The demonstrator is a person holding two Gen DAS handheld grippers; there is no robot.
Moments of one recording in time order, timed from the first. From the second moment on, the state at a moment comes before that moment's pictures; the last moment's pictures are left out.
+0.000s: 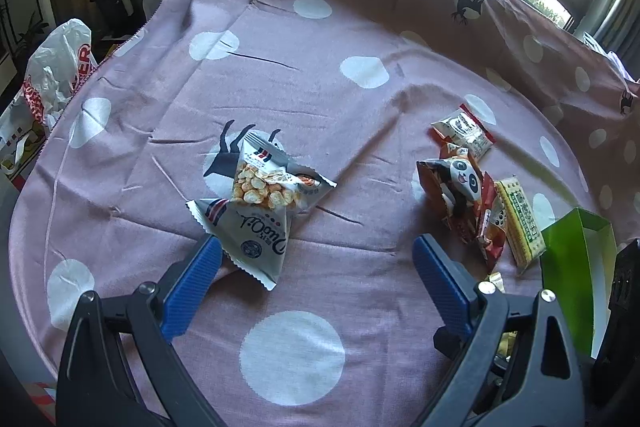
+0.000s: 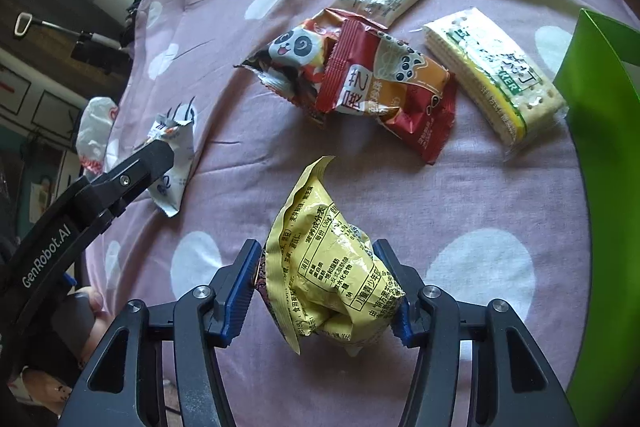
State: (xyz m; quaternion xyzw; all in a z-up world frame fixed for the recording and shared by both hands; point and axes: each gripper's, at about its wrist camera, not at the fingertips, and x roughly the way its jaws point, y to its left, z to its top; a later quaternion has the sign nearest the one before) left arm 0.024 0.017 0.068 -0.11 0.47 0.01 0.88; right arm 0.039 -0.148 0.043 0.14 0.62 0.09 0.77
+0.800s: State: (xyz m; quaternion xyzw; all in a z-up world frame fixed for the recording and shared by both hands) left arm 0.023 -0.005 0.062 -0.09 0.48 -0.01 0.87; right arm 0.031 -0.208 0.074 0.23 0.54 0.04 0.80
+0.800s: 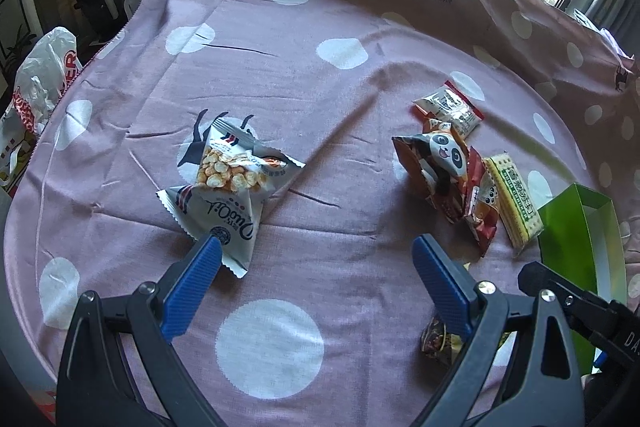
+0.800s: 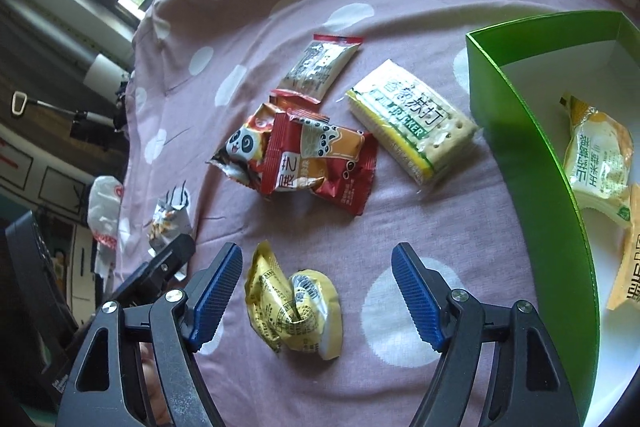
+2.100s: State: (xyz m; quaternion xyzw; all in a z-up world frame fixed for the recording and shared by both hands) left arm 0.017 -0.049 0.050 -0.09 0.53 -0.11 0.84; right arm 0.037 -0.223 0.067 0.29 0.54 0.05 0.79
